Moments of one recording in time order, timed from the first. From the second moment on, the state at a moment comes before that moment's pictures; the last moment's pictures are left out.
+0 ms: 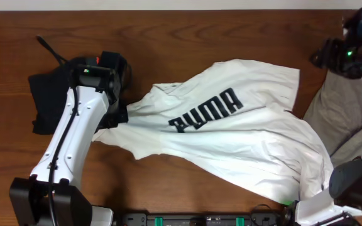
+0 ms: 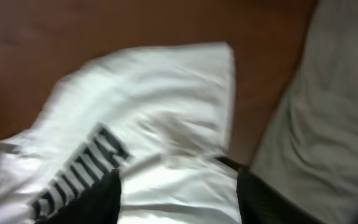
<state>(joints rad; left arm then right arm) -0.16 1.58 1.35 -1.38 -0.24 -0.37 -0.28 1.79 1.77 -1.20 -0.27 0.10</state>
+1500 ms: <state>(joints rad) -0.16 1.58 1.35 -1.41 -0.25 -0.38 -0.70 2.11 1.70 -1.14 -0.14 0.16</state>
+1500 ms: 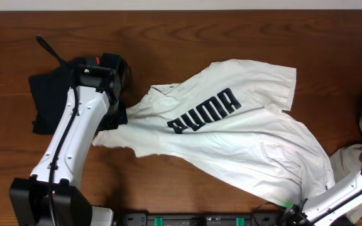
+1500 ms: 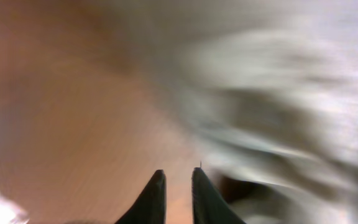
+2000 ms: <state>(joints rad) -0.19 1.37 1.45 -1.30 -0.11 -0.31 -0.24 2.08 1.70 -1.08 -0.52 -0.01</state>
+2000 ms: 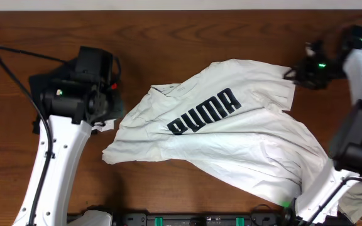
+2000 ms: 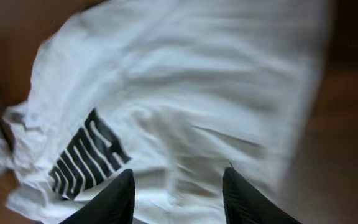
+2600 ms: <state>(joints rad) -0.44 1.91 1.45 -0.64 0.14 0.09 -0.16 1.95 1.70 -1.11 -0.46 0.04</state>
